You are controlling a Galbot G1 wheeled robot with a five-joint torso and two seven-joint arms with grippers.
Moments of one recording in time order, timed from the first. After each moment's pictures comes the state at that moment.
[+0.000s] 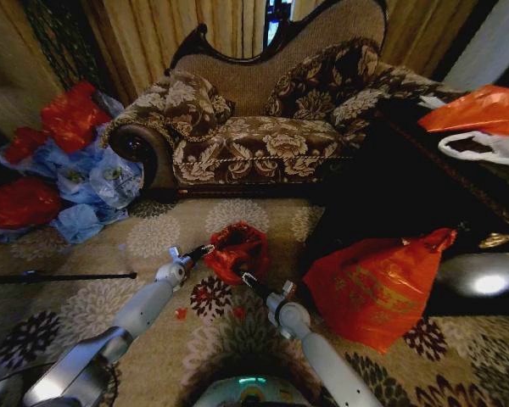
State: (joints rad) left arm 0.59 -1.06 0.04 -0.95 -1.15 0.12 0.21; right arm -0.98 1.32 -0.06 1.49 1.24 -0.20 0.06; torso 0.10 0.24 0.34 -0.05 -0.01
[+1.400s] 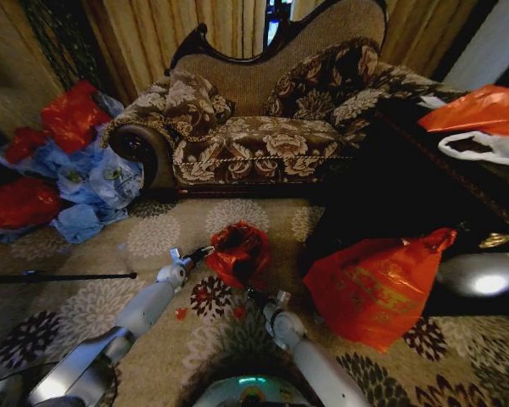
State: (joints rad) left arm 0.59 -1.08 0.04 -0.92 -1.13 0.11 0.21; right arm -0.94 1.39 -0.09 1.28 1.05 -0.13 0.08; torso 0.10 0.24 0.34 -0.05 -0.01
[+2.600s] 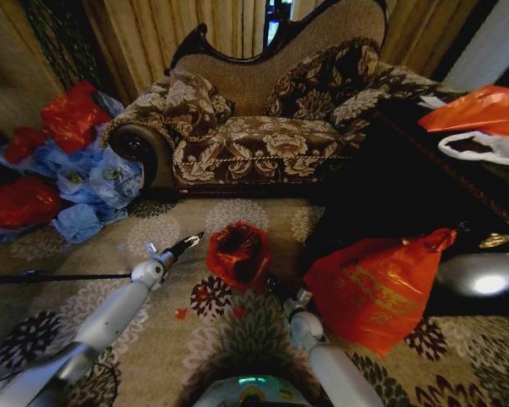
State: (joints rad) left arm 0.74 -0.85 -0.09 -1.34 -1.25 0.13 0.24; right arm -1.10 1.28 0.08 1.59 0.77 0.00 0.11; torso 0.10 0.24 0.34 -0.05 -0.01
